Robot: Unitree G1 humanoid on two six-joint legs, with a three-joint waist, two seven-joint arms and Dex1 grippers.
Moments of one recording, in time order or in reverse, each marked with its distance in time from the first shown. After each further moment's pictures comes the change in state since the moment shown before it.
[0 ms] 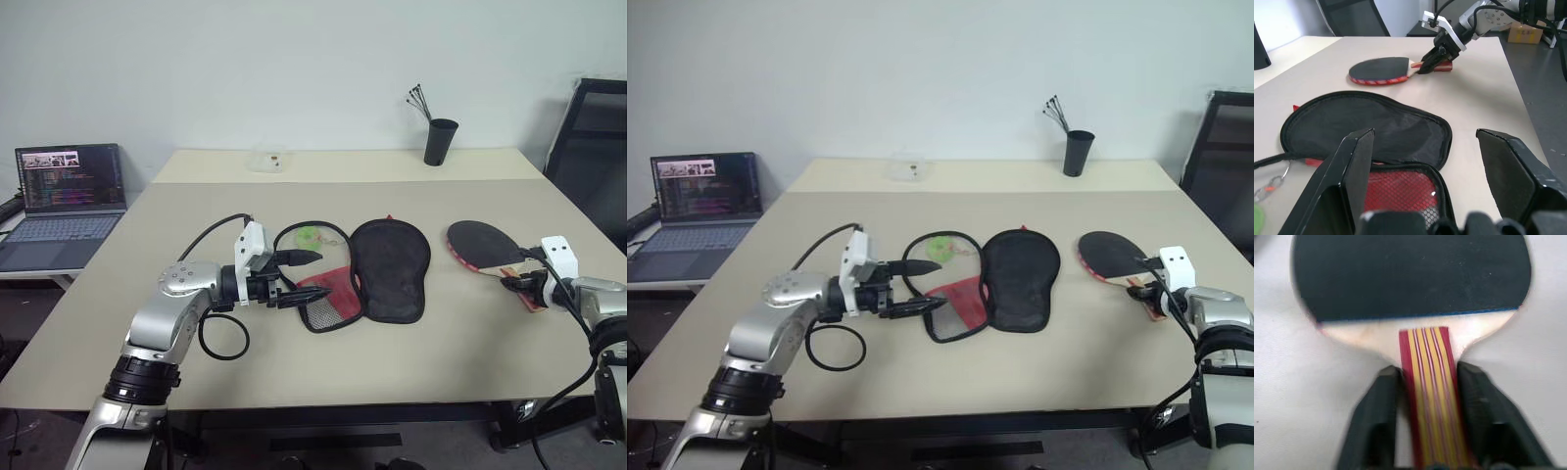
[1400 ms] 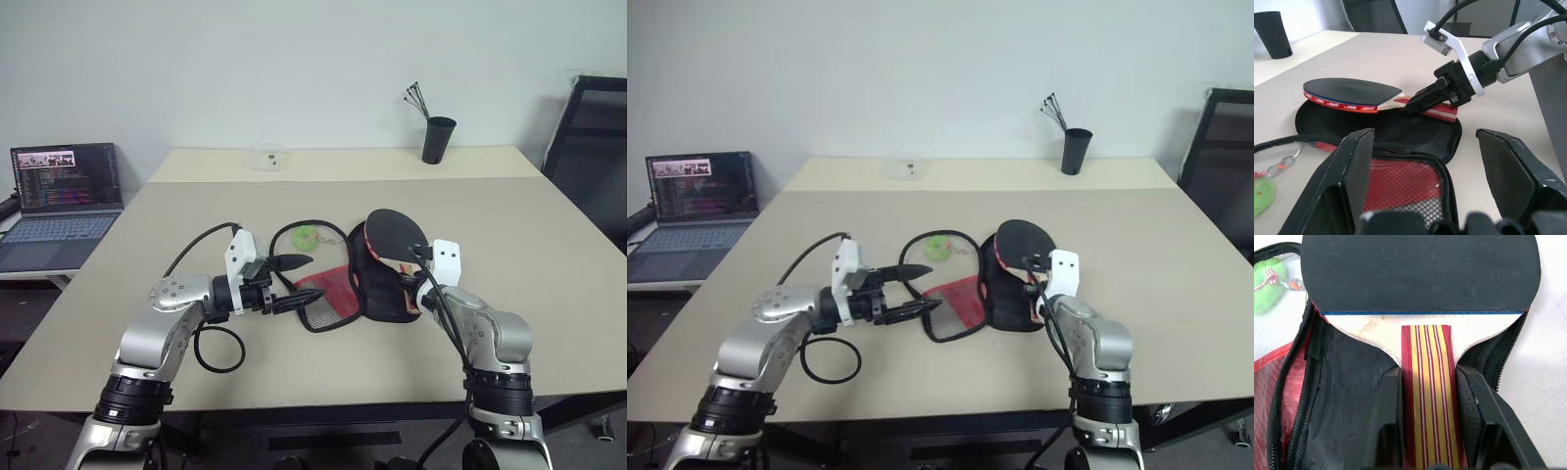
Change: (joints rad) left arm 0.089 -0.004 0.041 -0.073 -0.010 0.021 0.080; right arm 0.288 0.741 -0.107 -1.177 0.176 0.696 -0.732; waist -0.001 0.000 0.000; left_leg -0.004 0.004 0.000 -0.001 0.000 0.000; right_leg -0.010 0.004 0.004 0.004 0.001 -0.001
